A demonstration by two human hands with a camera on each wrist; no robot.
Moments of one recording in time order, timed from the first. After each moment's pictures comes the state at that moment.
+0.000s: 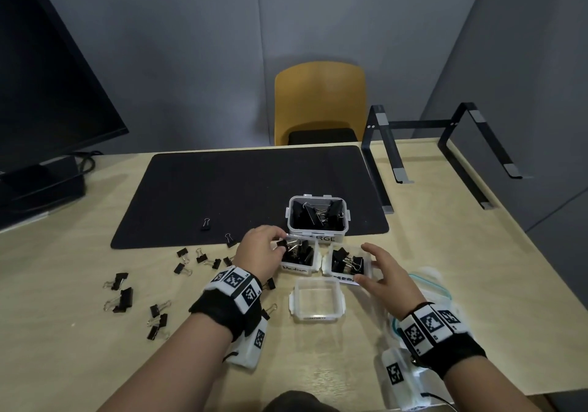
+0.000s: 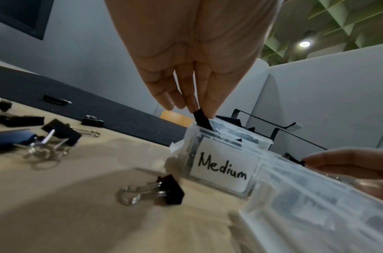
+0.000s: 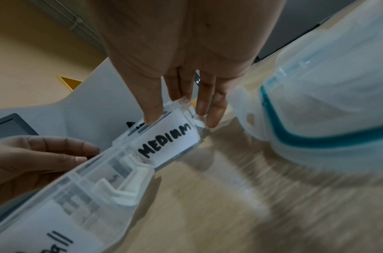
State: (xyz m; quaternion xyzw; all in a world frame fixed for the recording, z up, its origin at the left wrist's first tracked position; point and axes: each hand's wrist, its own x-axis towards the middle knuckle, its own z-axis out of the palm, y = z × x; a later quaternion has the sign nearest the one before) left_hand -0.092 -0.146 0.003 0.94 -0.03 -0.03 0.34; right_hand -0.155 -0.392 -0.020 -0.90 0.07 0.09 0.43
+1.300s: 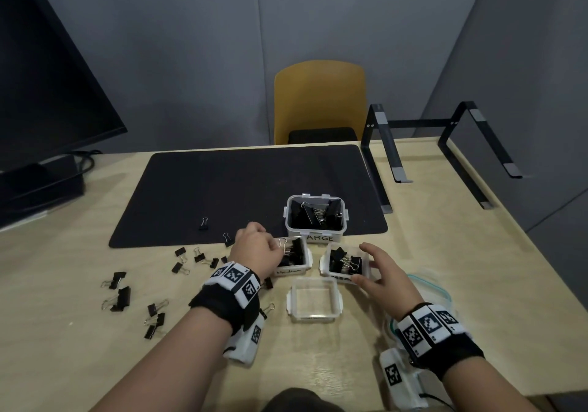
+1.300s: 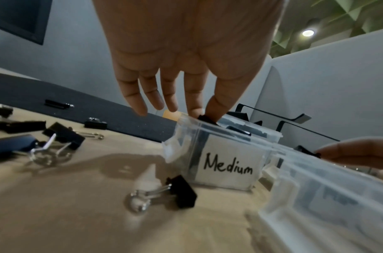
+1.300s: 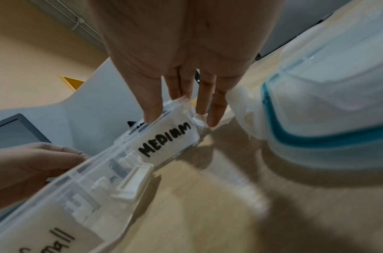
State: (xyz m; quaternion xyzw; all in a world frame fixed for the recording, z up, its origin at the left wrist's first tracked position) left_hand -0.083 -0.145 -0.007 0.96 0.00 -0.07 0.26; right_hand -0.154 -0.394 -0.022 -0.90 0.06 0.08 0.43
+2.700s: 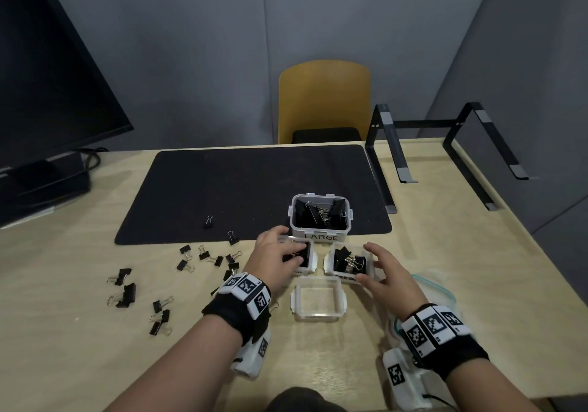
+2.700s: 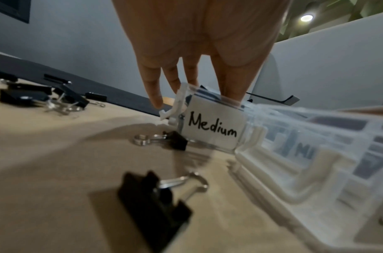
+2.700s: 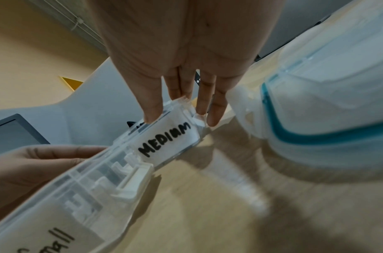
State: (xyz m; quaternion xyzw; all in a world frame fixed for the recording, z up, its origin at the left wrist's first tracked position) left_hand -0.100 -0.153 -0.019 0.94 -0.09 -0.07 0.33; right_hand -0.155 -0.392 -0.020 -0.90 0.06 0.08 0.43
